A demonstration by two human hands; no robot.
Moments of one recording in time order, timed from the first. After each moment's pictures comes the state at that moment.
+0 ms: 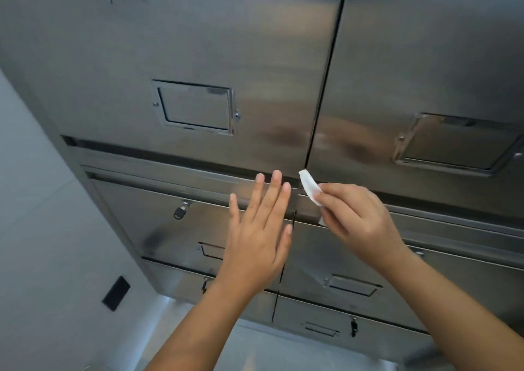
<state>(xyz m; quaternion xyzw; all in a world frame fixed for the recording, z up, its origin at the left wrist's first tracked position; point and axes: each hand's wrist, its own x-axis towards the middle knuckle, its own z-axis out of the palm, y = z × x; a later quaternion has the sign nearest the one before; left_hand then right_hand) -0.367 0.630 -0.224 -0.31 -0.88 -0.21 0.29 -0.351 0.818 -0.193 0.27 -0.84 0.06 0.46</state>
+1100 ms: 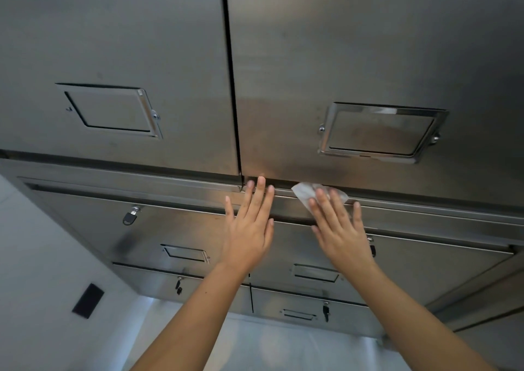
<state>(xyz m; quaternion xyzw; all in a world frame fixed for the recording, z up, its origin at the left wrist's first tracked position) -0.398 0.726 -0.277 -0.31 -0.92 -0.10 0.23 -0.340 0.927 -0.311 0.03 -0.90 -0.24 0.37</state>
